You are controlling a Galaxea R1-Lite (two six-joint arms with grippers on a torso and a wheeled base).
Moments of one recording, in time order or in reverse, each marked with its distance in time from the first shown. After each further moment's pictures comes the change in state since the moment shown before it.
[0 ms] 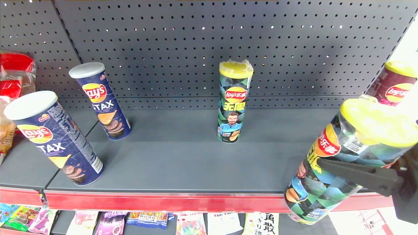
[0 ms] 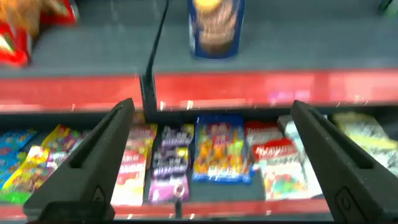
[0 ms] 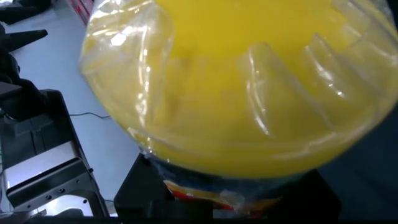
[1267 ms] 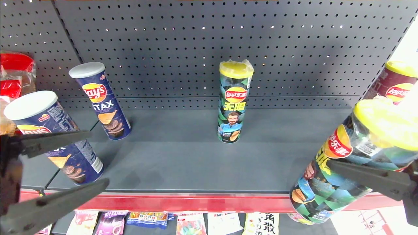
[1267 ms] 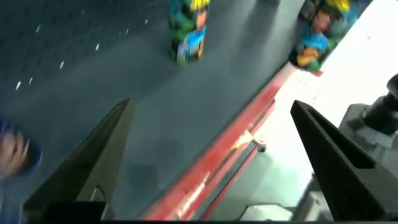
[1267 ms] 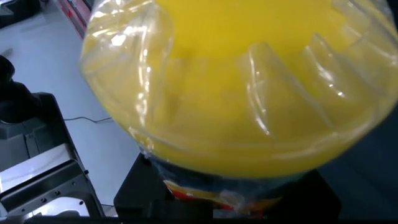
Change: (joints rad) left arm -0.344 0.976 -0.671 -0.092 -0.486 0.088; right arm -0.003 -0.047 0.027 0.001 -0.034 0.005
